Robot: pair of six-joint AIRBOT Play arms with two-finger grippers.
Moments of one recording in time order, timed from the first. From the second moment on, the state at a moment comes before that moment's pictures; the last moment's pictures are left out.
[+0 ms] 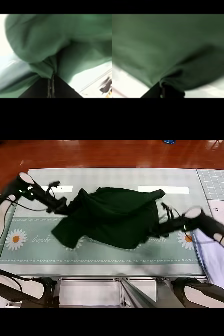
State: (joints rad) left arm 0.12 -1.74 1.41 0.95 -1.53 -1.32; right arm 0.02 -1.29 0.74 -0.76 1.14 1.28
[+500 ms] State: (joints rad) left arm 0.19 -1.39 1.97 0.81 -1.27 -1.41; right arm 0.00 -1.22 1.81 -0.96 1.28 1.40
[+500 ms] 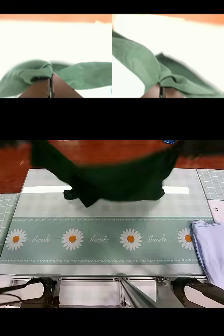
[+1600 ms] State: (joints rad) left arm 0.20 -0.76 1.69 1.14 -1.34 -1.46; right arm 0.00 -0.70 1.57 -1.13 1.39 1.47
